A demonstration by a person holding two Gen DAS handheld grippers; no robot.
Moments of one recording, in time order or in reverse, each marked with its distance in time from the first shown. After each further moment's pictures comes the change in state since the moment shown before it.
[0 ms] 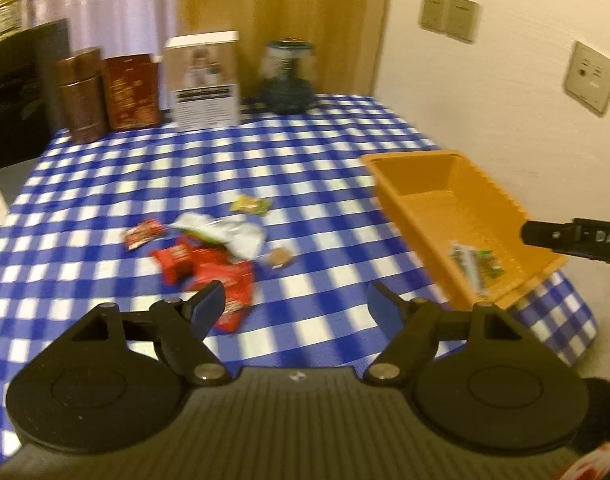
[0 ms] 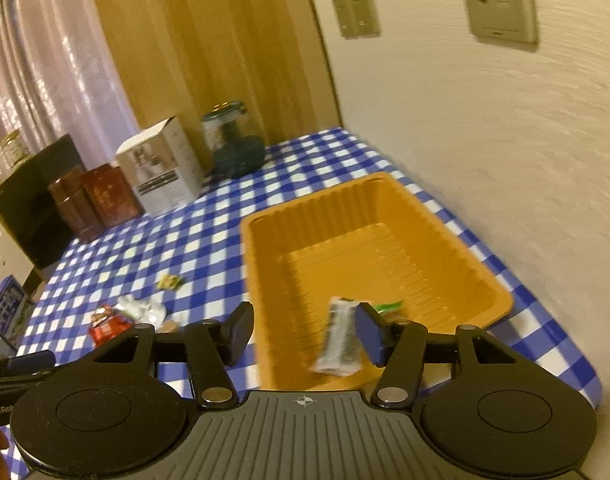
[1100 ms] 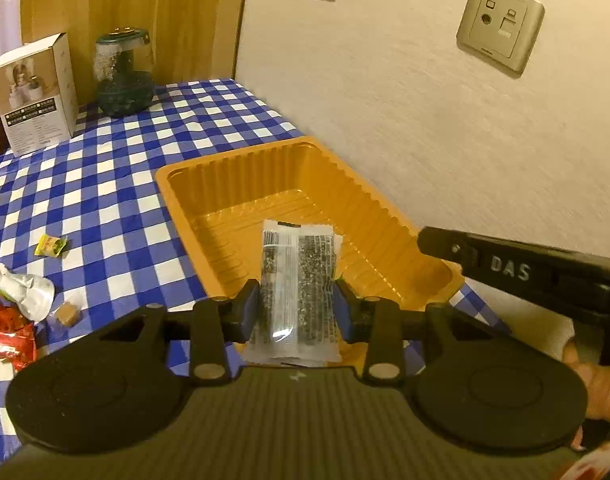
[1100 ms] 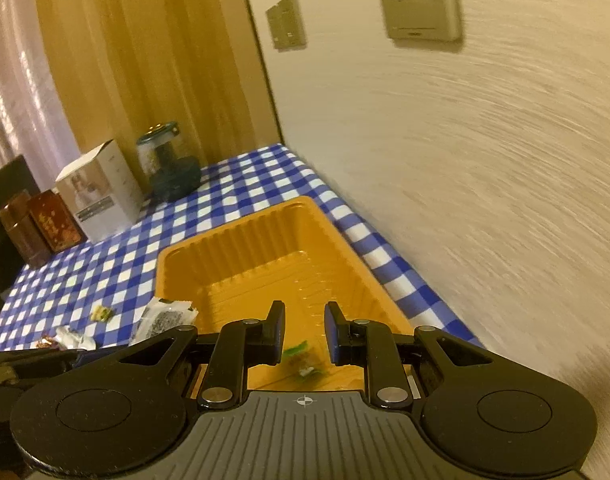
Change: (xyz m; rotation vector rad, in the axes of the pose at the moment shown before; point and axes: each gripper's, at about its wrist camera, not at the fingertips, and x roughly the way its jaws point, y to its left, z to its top) left arm 0.082 -0.159 0.045 0.125 0.070 -0.279; right arm 0.013 -0.076 0.026 0.041 -0.043 -0.122
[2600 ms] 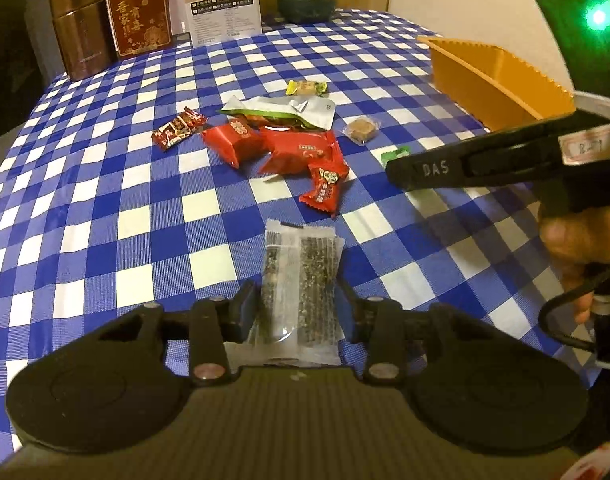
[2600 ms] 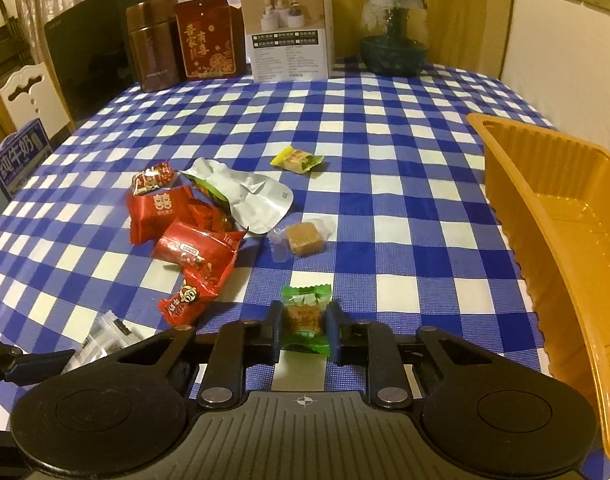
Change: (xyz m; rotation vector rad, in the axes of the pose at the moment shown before) left arm -0.073 0.203 -0.148 -0.027 0.107 0.269; right arm 0.118 0.239 -0.123 -0.400 0.219 0.195
